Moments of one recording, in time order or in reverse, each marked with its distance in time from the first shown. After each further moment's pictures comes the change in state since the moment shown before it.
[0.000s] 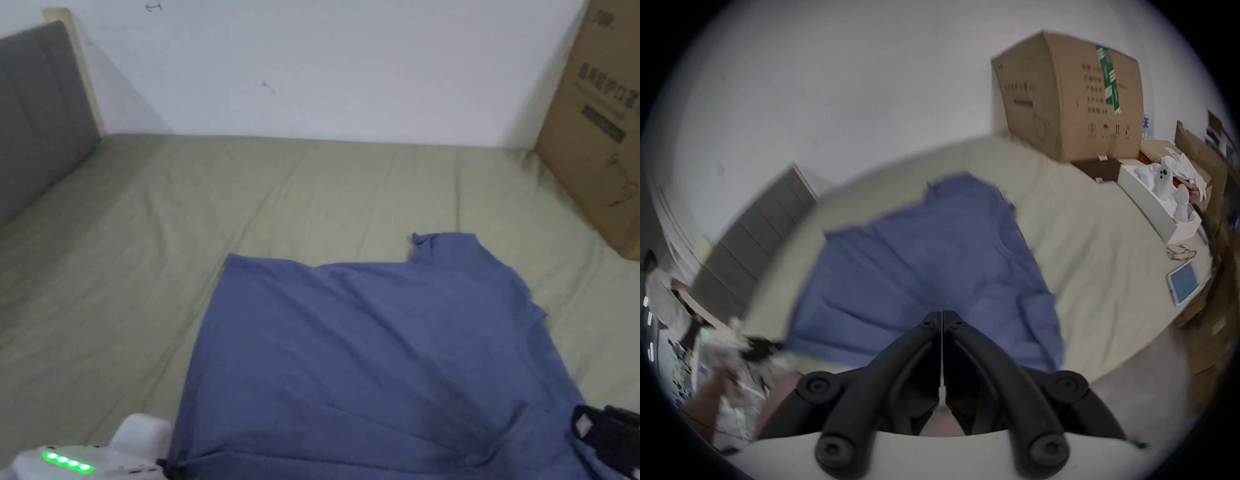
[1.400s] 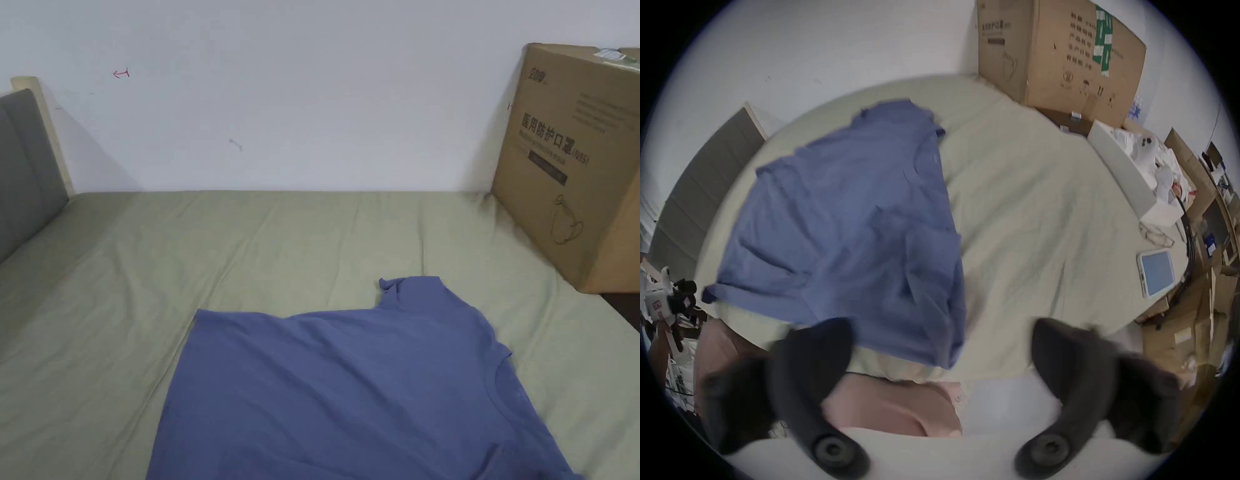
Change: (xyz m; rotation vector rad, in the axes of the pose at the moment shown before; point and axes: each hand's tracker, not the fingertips) left arm -0.041 -0.008 0.026 0.100 -0.066 0.039; right arm 0.102 -0.027 -0.042 -0.201 -0.174 0.082
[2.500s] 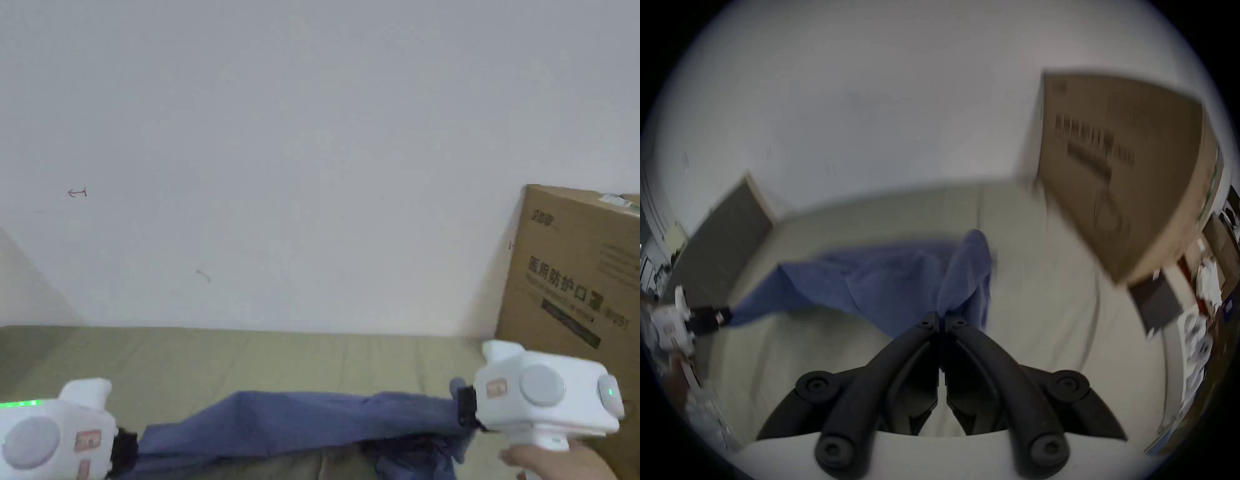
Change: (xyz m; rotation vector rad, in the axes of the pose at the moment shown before) left arm -0.036 0.370 -0.173 0.156 0.072 0.143; right arm -0.151 0.401 -0.145 0.191 0.071 0.032
